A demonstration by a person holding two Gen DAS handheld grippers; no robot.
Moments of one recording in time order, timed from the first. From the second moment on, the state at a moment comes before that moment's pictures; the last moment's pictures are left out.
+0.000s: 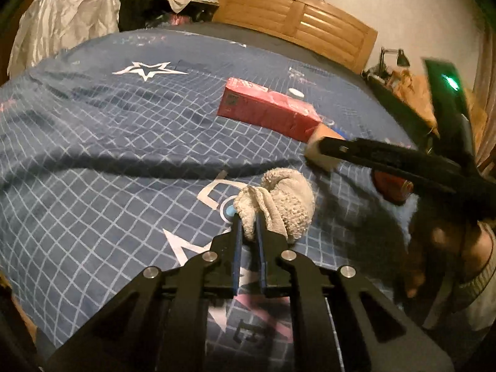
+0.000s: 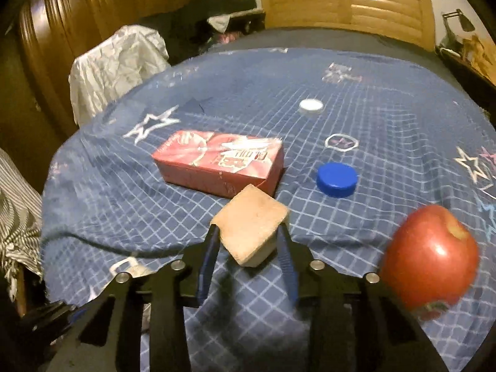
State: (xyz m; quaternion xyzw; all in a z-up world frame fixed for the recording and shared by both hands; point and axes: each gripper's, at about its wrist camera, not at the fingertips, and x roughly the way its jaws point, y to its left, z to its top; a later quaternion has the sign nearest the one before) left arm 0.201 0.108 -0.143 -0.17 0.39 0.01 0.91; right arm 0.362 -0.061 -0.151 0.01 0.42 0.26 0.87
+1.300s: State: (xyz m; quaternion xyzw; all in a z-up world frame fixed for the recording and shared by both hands) left arm 0.173 -0.026 -0.074 0.02 0.33 0.00 0.95; right arm 0.127 -0.259 -0.109 0.14 0.35 0.18 0.91
